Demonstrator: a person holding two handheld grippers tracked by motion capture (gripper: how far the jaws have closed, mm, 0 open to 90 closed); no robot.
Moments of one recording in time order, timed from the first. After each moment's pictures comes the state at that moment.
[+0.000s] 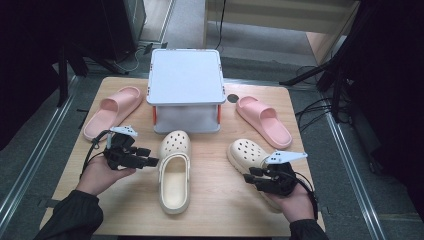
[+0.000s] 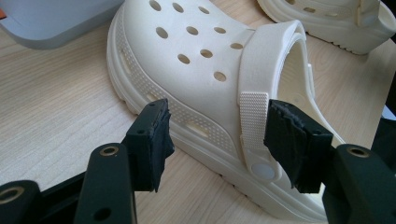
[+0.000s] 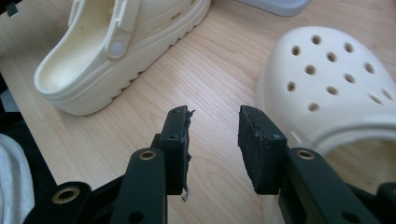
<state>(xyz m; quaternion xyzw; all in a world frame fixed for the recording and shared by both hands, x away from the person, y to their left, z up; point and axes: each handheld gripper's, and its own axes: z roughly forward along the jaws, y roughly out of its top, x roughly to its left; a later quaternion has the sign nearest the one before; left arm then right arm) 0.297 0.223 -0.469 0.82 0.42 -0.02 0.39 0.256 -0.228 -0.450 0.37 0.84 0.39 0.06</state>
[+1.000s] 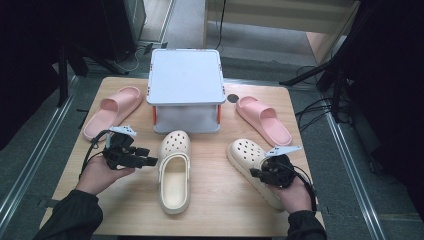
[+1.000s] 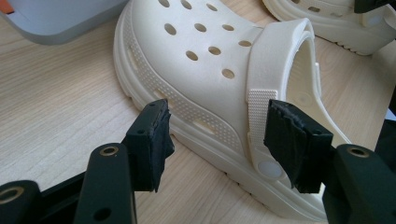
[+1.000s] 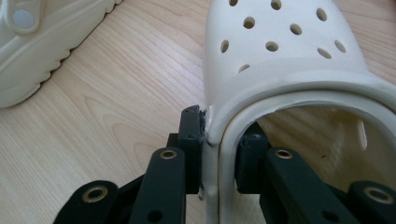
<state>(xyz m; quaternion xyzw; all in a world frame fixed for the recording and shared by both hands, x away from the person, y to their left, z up) 0.297 0.228 -0.470 0.82 0.43 -0.02 0.38 0.288 -0.235 -0.477 0.42 0.85 0.32 0.06</state>
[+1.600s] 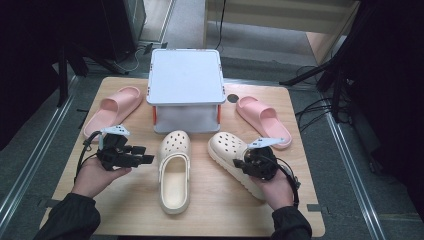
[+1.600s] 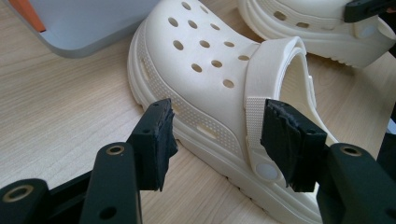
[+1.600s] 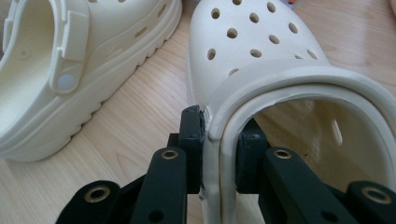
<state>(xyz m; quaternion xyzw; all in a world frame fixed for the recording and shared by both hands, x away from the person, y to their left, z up) 0.288 0.235 -0.463 0.80 0.44 0.01 0.41 0.298 -0.182 -0.462 0.40 0.84 0.36 0.08</state>
